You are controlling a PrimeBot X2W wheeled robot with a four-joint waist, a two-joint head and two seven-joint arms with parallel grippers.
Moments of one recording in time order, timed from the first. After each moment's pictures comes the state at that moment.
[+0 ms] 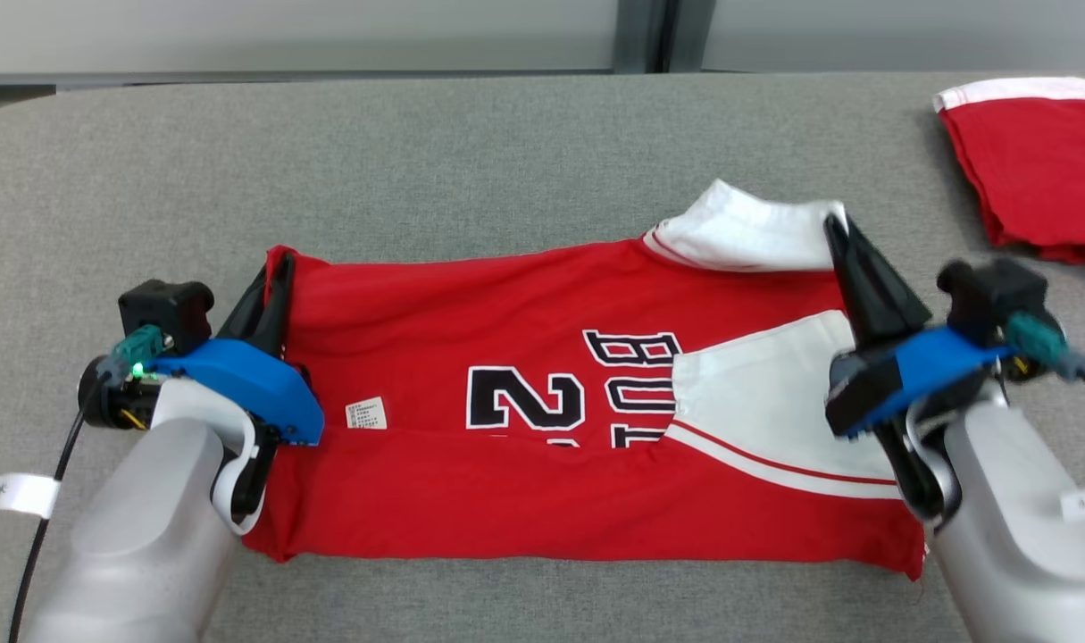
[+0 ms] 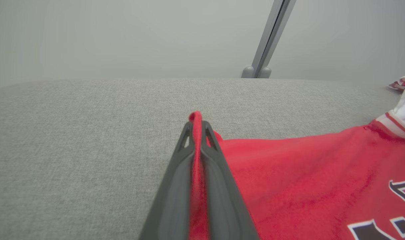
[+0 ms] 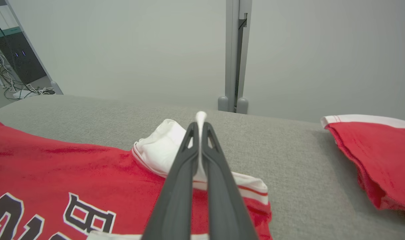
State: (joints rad) left arm -0.69 0.32 -0.62 0.85 -0.74 -0.10 -0.26; right arm -0.58 -0.23 0.24 0.55 0.33 0.13 -0.22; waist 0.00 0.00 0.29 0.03
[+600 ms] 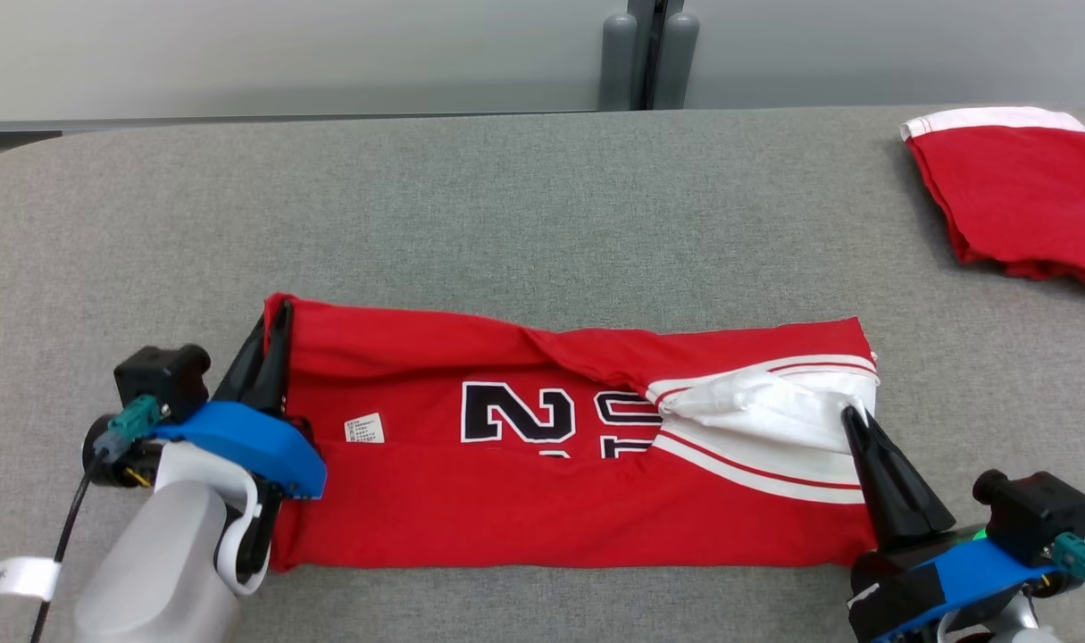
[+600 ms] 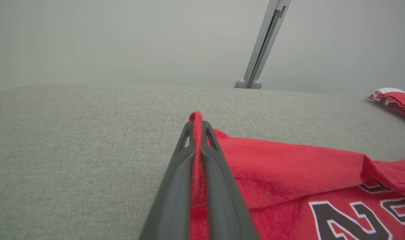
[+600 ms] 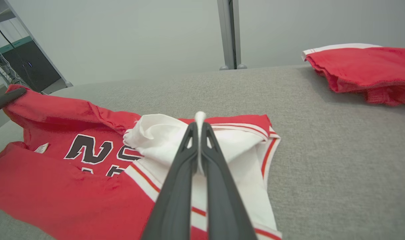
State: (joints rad) left arm -0.51 0.31 -0.47 0.68 -0.64 -0.08 -0.26; right arm -0.02 -0.16 0.10 0.03 0.34 0.13 -0.08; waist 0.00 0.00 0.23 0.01
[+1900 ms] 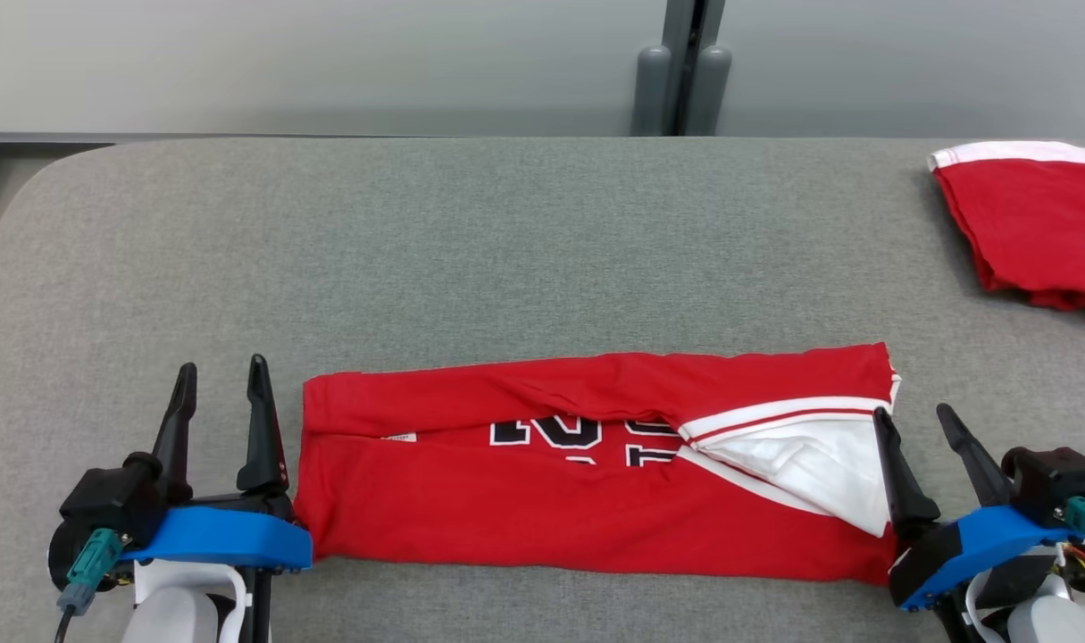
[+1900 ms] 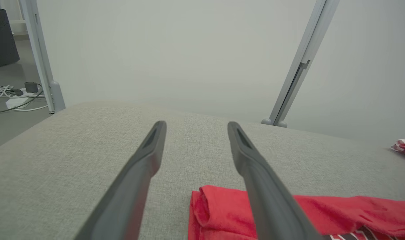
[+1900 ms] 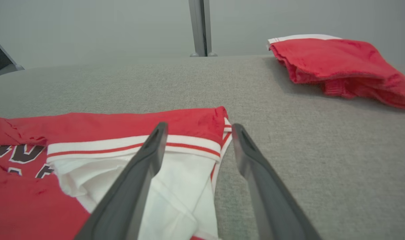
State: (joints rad) left arm -0.17 0.11 -0.01 0.31 -0.30 -0.12 -0.26; right arm -0.12 -0.16 -0.03 0.26 0.24 0.13 -0.09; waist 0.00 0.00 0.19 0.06
